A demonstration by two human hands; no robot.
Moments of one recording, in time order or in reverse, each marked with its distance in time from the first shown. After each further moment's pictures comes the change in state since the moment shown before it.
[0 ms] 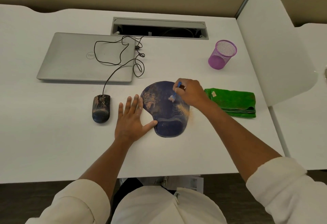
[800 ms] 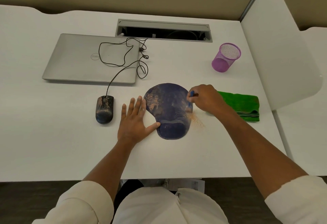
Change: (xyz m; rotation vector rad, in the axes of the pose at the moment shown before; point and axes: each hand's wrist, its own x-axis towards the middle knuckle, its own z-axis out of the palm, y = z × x) left_hand 0.000 0.001 -0.002 0.031 -0.016 -0.008; right_hand -0.010 0.021 -0.020 -0.261 -0.087 0.097
